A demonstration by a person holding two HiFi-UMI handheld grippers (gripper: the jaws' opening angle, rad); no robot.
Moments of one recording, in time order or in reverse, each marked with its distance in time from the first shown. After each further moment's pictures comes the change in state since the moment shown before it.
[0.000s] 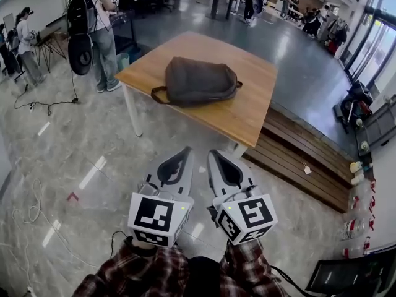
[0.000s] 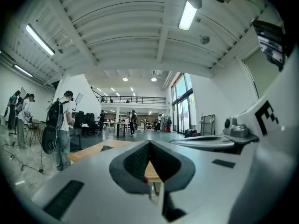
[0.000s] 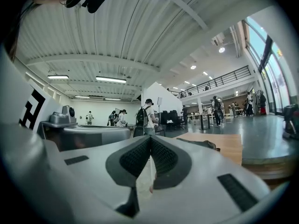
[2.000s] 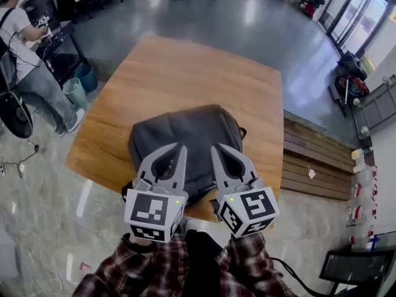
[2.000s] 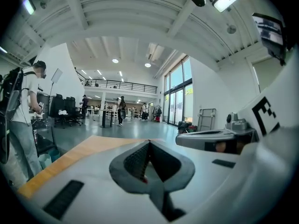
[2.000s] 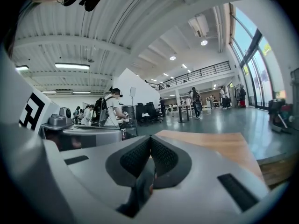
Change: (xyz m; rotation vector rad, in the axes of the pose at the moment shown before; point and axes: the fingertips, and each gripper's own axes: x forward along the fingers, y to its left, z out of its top) left arm 0.540 0.280 -0.020 -0.030 0.146 -0.210; right arm 0.474 -0.359 -0.005 0.086 0.101 -0.273
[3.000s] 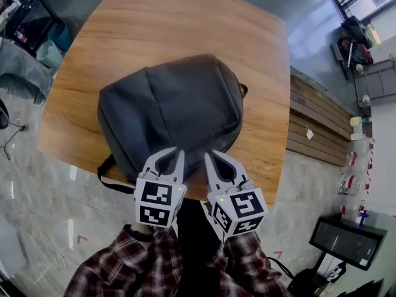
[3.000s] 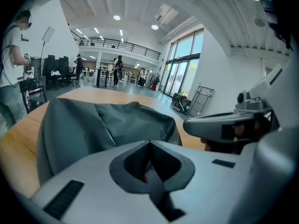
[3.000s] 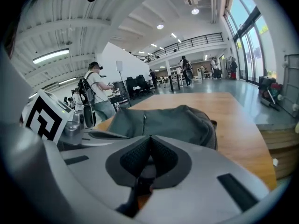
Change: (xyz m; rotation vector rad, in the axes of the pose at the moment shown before) left arm 0.052 -0.019 -0.212 -0.143 0.458 -0.105; right arm 0.001 -0.035 -0.173 0.144 0.368 -0.077
